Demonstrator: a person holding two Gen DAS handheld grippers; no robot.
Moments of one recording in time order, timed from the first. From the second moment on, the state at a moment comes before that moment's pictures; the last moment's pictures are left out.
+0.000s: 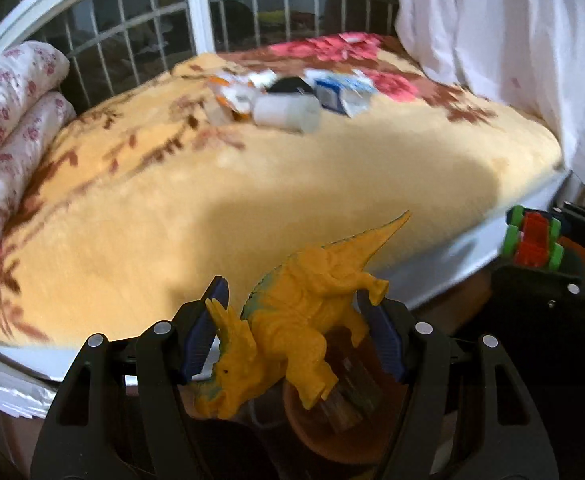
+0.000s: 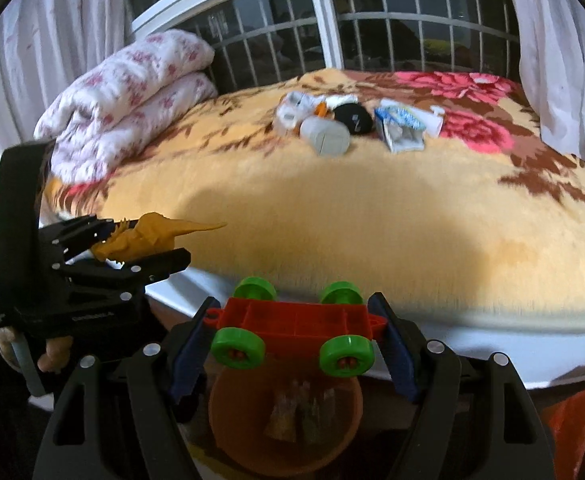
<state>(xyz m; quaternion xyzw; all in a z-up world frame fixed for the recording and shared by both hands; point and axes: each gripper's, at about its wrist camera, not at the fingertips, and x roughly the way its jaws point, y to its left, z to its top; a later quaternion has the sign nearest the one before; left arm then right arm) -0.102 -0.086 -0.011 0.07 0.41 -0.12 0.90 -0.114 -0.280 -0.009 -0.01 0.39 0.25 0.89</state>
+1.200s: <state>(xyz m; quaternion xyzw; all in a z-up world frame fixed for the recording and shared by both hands) -0.088 -0.092 -0.153 0.00 0.60 -0.16 0.78 -0.118 -0.238 -0.158 -0.10 0.59 0.30 0.75</state>
